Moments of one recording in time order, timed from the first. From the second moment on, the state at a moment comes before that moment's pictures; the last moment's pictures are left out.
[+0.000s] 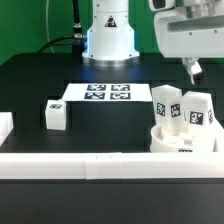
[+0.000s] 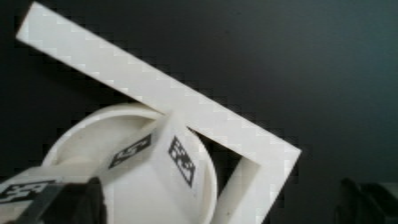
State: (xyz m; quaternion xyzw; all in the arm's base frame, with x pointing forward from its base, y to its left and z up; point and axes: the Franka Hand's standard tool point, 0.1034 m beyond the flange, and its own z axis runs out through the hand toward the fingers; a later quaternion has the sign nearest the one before) arm 0.613 0.131 0.109 -0.87 0.48 0.01 0.13
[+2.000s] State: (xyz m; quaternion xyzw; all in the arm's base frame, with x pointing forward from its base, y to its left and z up) arm 0.601 0.115 0.079 -0.90 -0.43 -0.02 0.01
